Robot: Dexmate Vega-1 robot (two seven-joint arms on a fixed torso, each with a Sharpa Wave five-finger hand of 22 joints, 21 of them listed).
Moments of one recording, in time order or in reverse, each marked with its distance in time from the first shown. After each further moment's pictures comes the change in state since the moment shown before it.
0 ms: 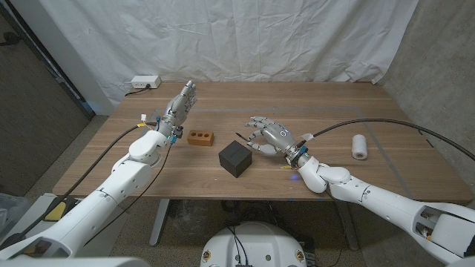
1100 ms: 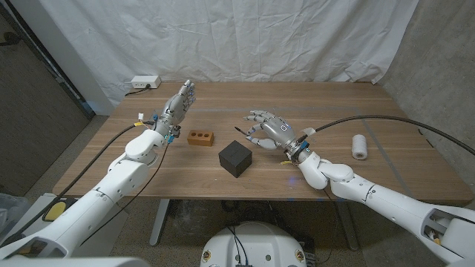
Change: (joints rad) left arm 0.005 0.018 -0.013 0.006 -0.014 -0.010 -0.034; left_hand 0.005 0.005 -0.008 -0.003 0.000 0.000 0.000 0.000 0.000 0.000 0.000 0.000 0.000 0.000 0.000 0.000 0.000 0.000 0.000 0.000 0.000; right arm -0.045 -0.045 0.062 -0.157 0.014 -0.038 0.079; right_hand 0.018 0.003 -0.011 0.005 -0.009 0.000 0.000 -0.010 -0.004 0.008 -0.003 -0.004 0.000 0.000 0.000 0.000 0.000 0.009 0.002 0.004 0.000
